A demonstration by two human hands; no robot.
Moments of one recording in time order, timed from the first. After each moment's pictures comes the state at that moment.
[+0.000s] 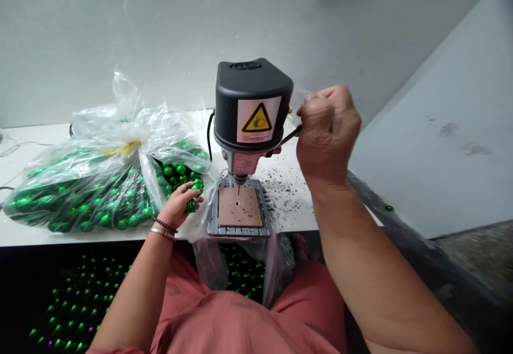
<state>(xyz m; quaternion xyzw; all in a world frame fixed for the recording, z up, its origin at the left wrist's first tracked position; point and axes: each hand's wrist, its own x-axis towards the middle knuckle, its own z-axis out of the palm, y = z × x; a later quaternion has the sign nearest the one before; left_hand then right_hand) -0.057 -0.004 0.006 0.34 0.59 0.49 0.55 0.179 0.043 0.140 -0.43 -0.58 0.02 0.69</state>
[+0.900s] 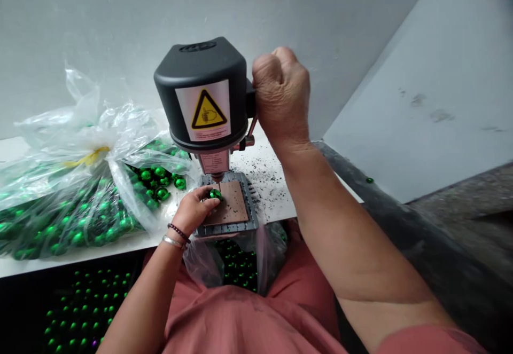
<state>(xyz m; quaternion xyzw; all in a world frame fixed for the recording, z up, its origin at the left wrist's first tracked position) 0.009 0.003 0.005 0.55 0.63 0.31 0.45 0.179 0.073 0.159 -0.49 -0.59 0.09 0.64</state>
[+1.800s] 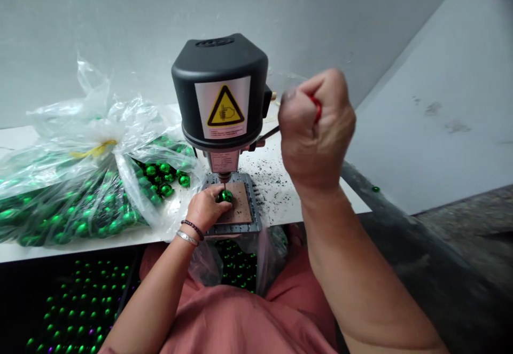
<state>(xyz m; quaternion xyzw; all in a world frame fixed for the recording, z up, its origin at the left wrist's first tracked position) 0.027 0.004 0.008 0.67 0.68 0.18 0.22 0.187 0.033 0.132 -0.41 -0.61 -0.05 0.67</state>
